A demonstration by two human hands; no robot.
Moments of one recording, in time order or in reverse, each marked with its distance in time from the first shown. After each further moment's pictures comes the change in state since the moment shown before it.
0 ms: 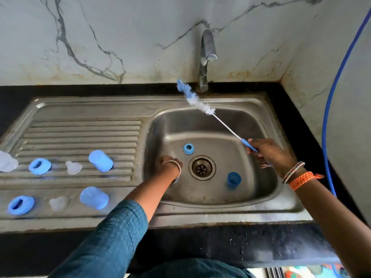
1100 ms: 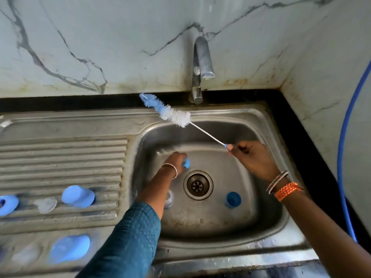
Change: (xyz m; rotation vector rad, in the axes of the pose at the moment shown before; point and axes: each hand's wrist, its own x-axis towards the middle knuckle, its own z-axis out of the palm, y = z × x) left_hand 0.105 -0.016 -0.024 -0.881 0.379 0.129; right_hand 0.058 -0.020 0.018 -0.407 0.182 -0.409
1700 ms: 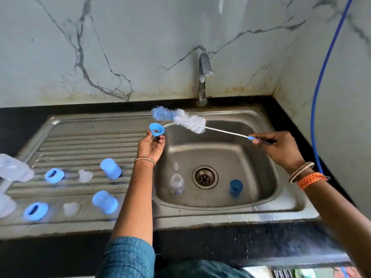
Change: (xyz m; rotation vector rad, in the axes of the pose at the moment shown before) left_hand -0.136 0.002 -0.104 -2.252 0.393 -0.059; right_hand -0.081 -0.004 -0.051 0.075 0.198 -0.153
